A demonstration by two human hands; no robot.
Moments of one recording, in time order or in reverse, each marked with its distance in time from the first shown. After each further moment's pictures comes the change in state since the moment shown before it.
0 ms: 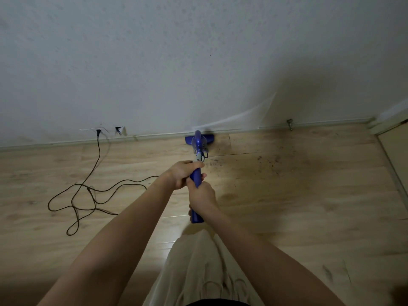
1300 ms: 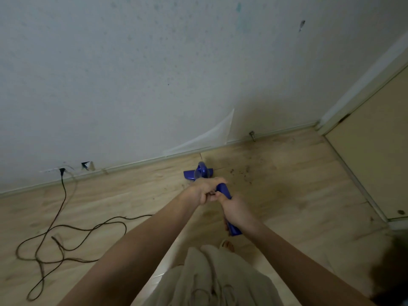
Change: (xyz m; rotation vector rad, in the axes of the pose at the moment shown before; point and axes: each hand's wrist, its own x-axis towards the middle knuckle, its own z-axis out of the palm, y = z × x) left_hand -0.014 -0.013 0.143 0.207 -0.048 -0.055; right_hand -0.059 0.029 -0.131 -0.004 0.200 0.034
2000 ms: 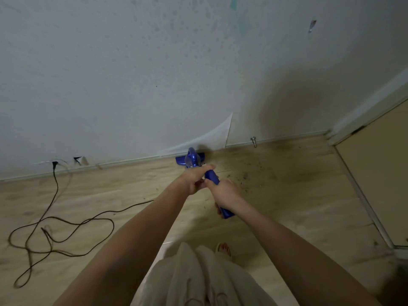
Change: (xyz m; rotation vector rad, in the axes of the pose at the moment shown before) left_hand 0.082 0.084 0.054 -0.192 0.066 0.073; right_hand 0.110 -0.054 -0.099 -0.219 -0.145 -0.104
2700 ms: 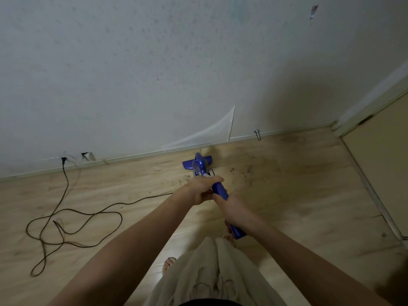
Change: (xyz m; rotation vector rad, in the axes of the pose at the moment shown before) left_hand -0.034 -0.048 0.012 0.088 -0.029 -0.064; right_hand -0.042 0.050 0.014 0.094 -0.085 0.112
